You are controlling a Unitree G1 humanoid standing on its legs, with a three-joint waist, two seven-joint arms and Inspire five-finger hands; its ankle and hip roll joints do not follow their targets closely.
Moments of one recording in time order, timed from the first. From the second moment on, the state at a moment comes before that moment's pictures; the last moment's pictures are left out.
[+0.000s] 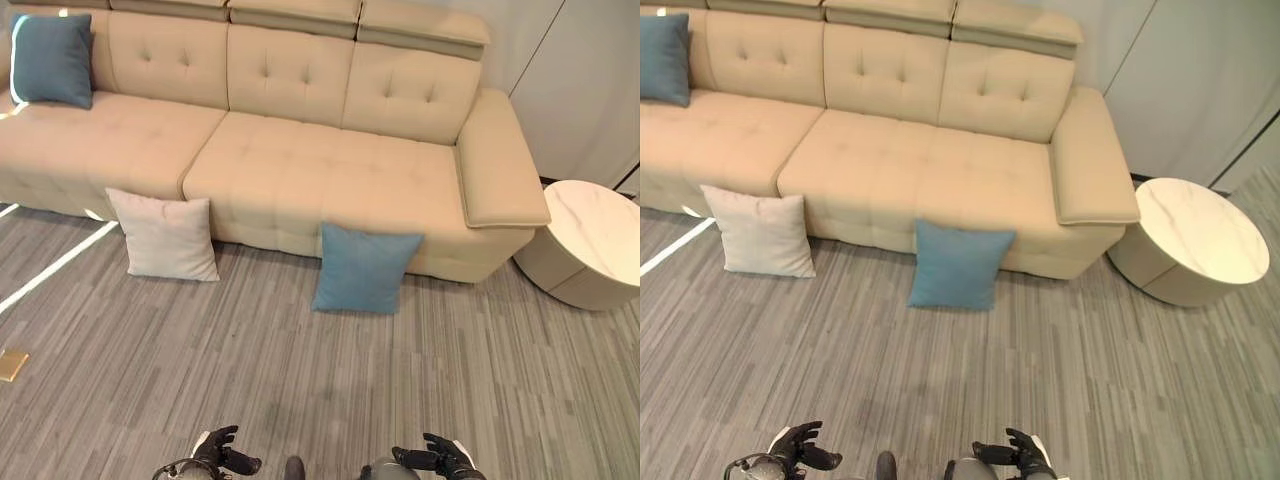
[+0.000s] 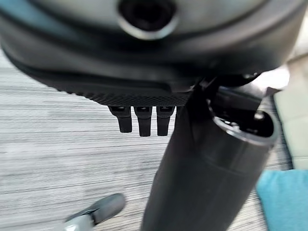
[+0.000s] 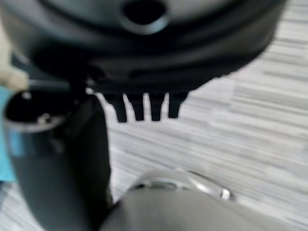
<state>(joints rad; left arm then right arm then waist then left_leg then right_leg) -0.05 0.27 -0.23 1.21 -0.11 -0.08 0.08 -0.04 -0.22 0.19 1.19 0.09 -0.08 -0.11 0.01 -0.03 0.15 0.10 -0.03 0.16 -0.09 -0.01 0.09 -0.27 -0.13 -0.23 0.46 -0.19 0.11</state>
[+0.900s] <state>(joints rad) -0.05 0.21 -0.14 1.22 -0.10 -0.10 0.07 0.01 -0.26 0.19 1.24 0.10 -0.05 -0.12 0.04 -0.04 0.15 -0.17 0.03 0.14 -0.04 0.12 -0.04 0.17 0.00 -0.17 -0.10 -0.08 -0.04</state>
